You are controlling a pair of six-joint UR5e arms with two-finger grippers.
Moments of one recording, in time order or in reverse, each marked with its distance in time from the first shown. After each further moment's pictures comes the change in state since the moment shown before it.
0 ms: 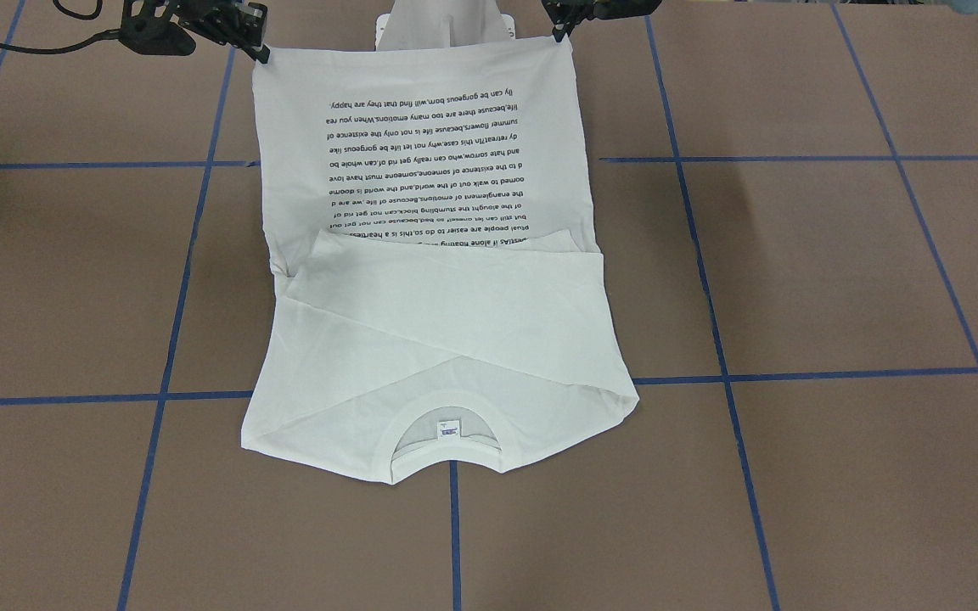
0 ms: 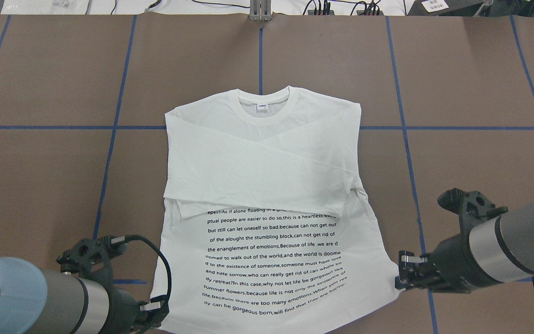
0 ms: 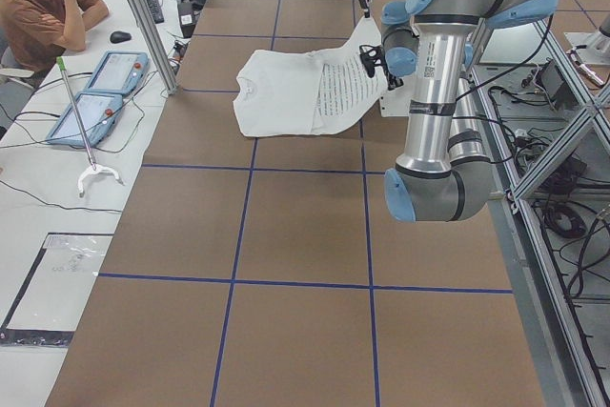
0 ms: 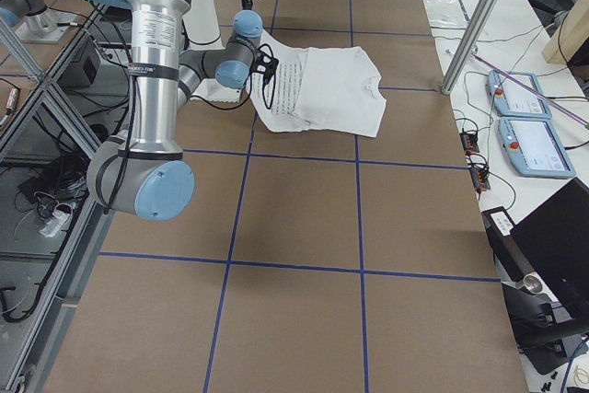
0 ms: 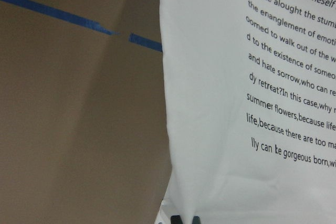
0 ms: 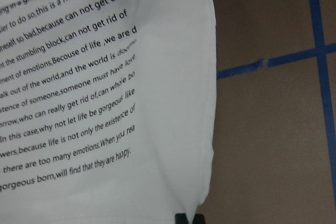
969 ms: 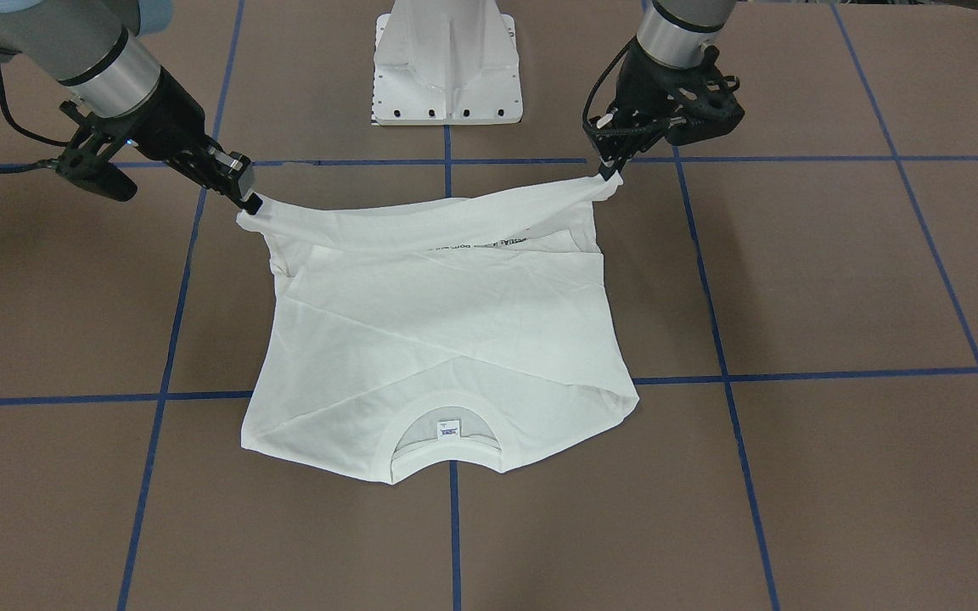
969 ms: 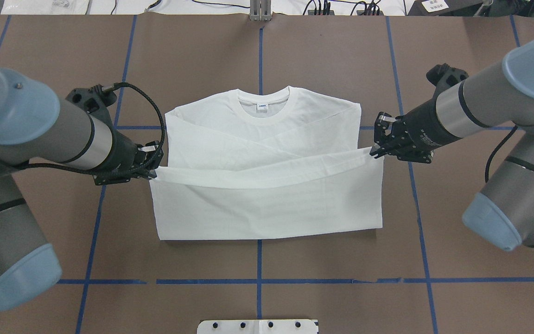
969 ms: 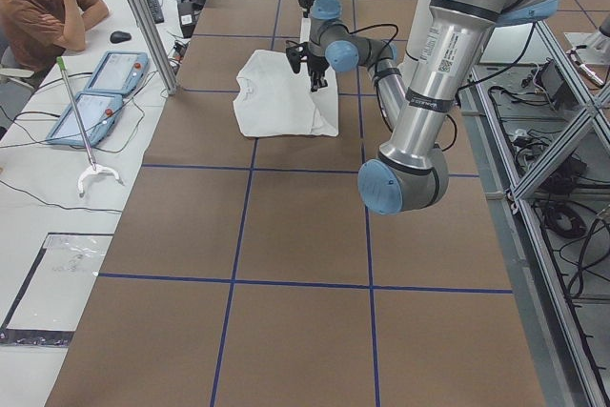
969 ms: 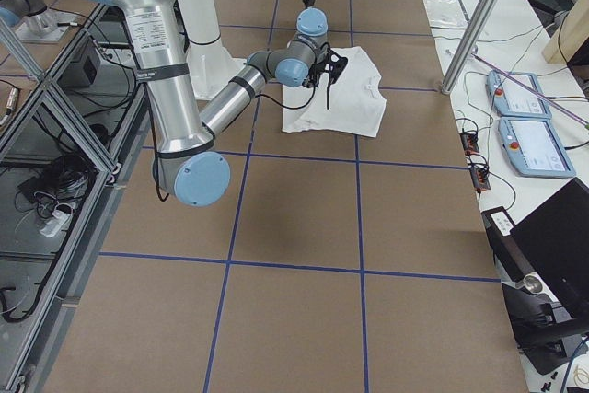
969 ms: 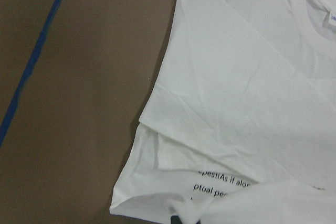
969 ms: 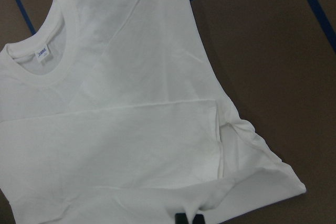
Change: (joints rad) left arm -0.479 -0.199 0.306 -0.001 -0.137 0.255; right arm 0.361 0.342 -0.371 -0.004 0.077 -0.023
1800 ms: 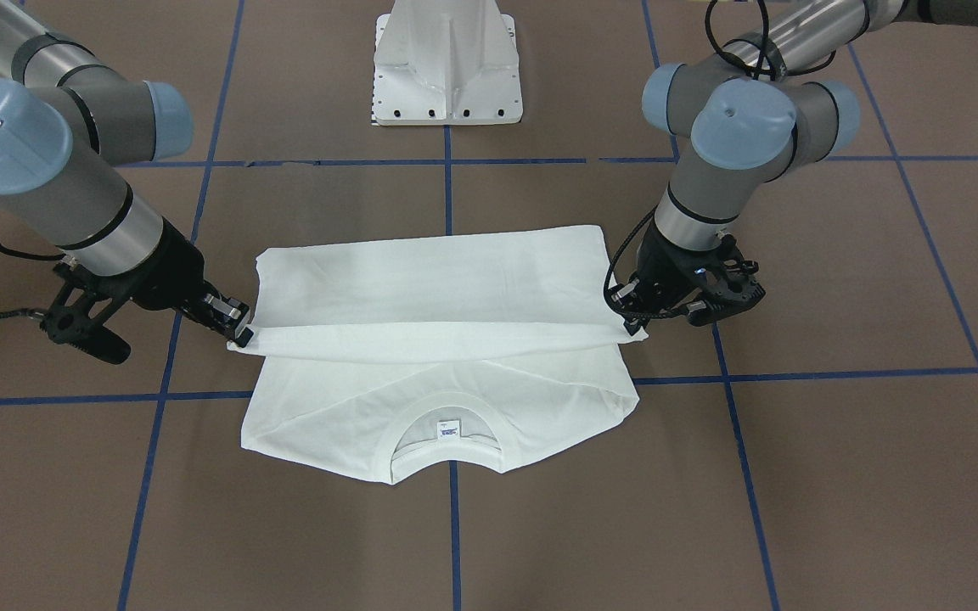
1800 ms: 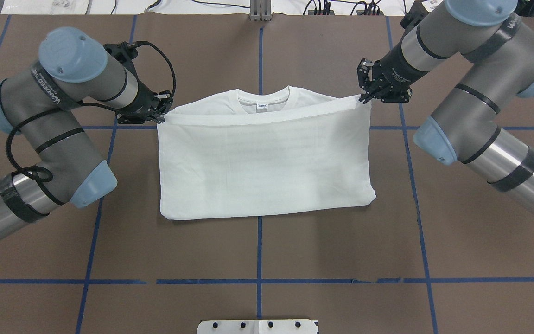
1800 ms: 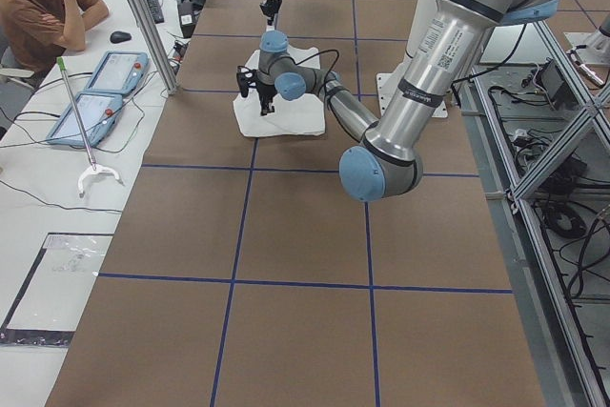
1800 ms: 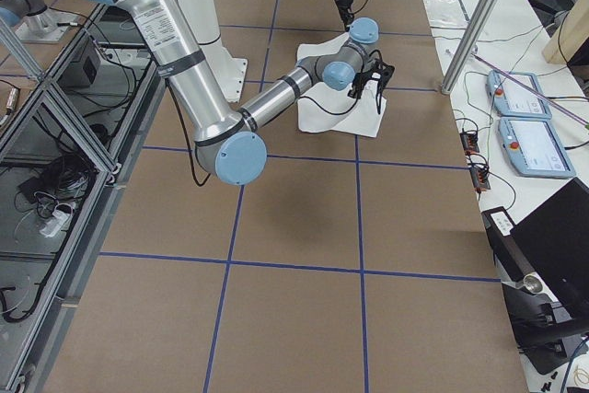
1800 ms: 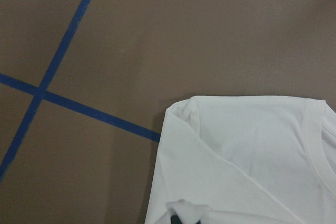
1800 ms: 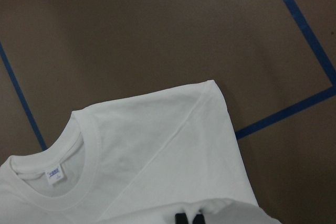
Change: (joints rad) left arm -0.118 -0.128 0.489 -0.342 0.004 0.128; right arm 0.103 0.261 -0.410 0.005 0.011 -0.160
